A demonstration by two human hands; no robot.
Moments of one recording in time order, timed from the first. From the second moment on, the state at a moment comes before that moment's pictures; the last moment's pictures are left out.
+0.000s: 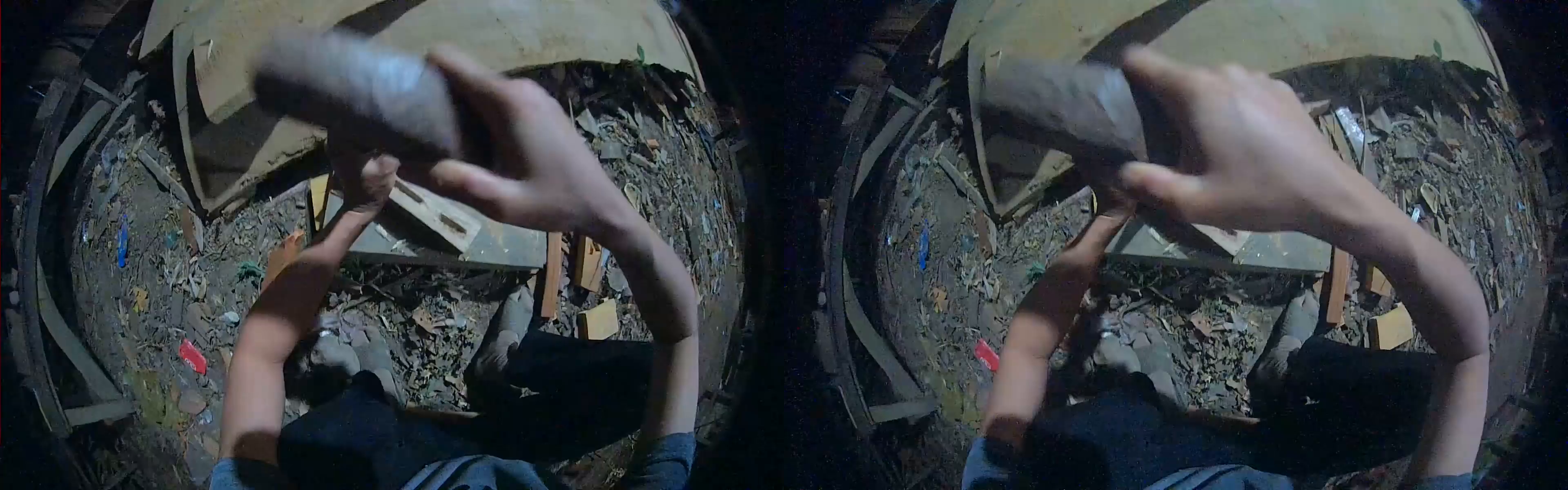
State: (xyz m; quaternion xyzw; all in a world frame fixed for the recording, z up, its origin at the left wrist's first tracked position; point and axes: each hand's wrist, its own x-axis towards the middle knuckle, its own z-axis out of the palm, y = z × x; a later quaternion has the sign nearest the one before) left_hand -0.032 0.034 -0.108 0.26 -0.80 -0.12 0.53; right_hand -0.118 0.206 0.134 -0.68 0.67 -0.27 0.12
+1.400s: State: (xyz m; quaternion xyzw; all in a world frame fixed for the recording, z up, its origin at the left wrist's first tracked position) left_hand -0.033 0.018 -0.007 0.13 -0.58 -0.65 0.48; right_hand -0.148 0.242 -0.082 -0.40 0.78 -0.28 0.38
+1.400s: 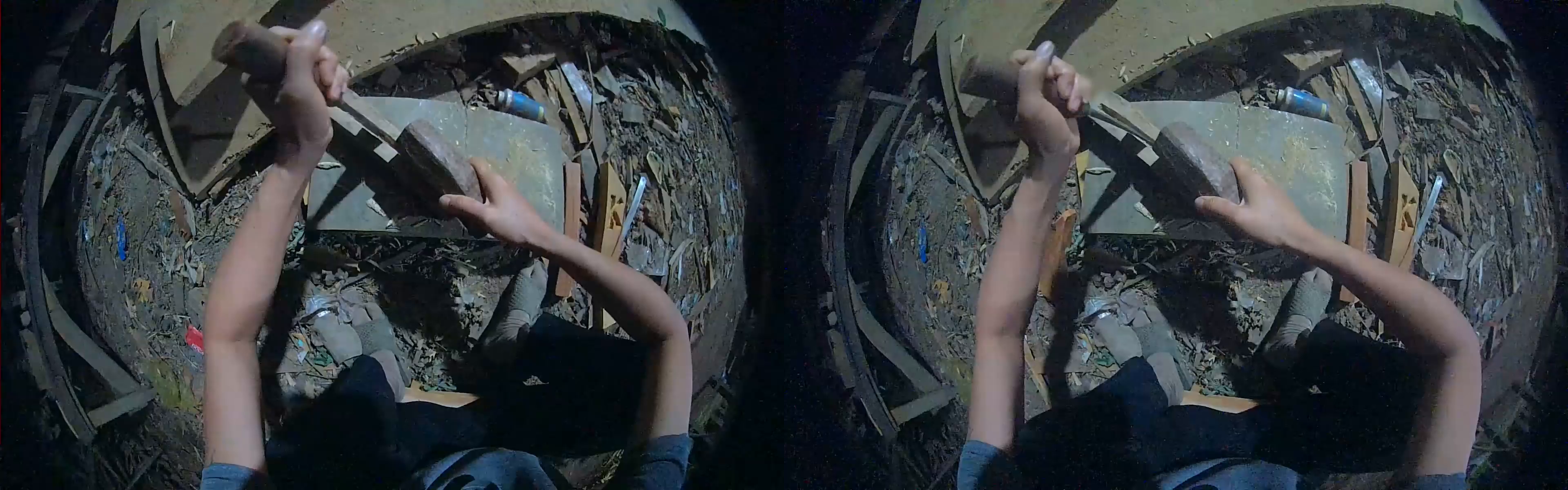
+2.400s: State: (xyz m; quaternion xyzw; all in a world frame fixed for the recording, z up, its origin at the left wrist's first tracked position) left_hand -0.065 0.033 -0.028 0.08 -0.82 -0.22 0.52; right_hand -0.170 0.201 0.100 -0.66 0.66 -0.36 -0.06
